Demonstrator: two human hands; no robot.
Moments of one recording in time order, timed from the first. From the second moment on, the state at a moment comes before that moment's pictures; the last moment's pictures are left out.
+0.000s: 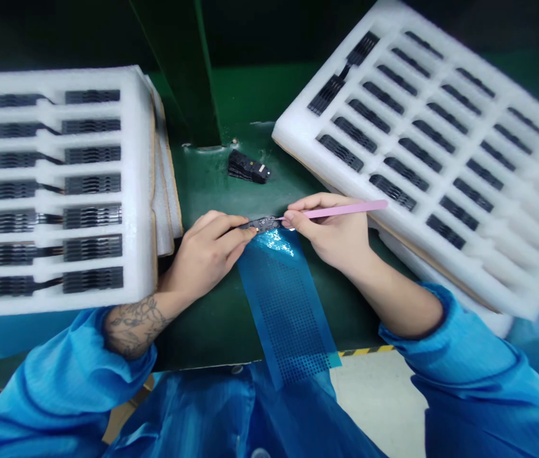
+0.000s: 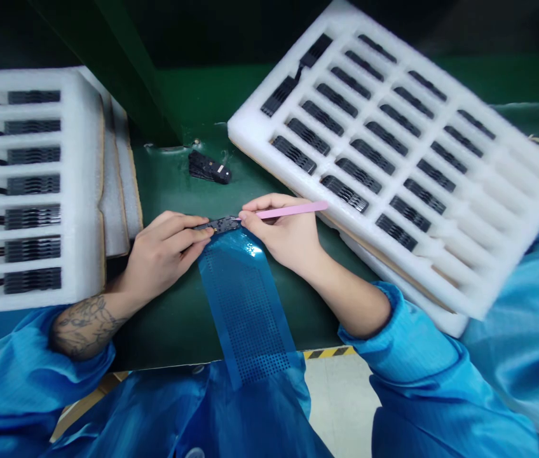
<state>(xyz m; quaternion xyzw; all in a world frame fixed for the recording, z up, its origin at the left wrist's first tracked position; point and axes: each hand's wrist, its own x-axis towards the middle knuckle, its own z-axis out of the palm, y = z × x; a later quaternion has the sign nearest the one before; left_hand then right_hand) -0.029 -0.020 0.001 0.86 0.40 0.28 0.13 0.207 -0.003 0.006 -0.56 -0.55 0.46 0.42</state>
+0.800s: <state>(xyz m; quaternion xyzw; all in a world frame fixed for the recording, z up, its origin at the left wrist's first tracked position) -0.023 -0.019 0.005 0.89 0.41 0.20 0.07 0.205 -0.001 0.011 -0.56 -0.55 0.46 0.42</state>
